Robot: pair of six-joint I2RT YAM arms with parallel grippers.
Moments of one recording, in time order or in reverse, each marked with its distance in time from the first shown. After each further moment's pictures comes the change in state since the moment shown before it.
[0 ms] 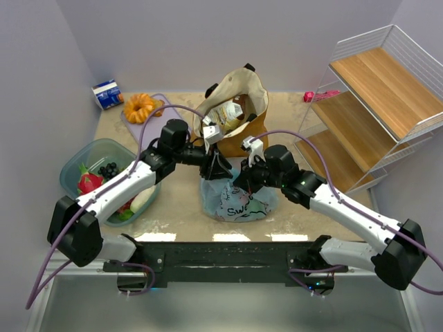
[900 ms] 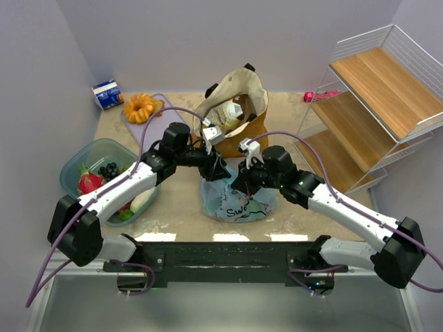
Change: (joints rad) left arm -0.006 -0.004 -0.025 -0.034 -0.193 0.016; right arm 0.015 0.013 -0.005 0.013 -0.042 -0.010
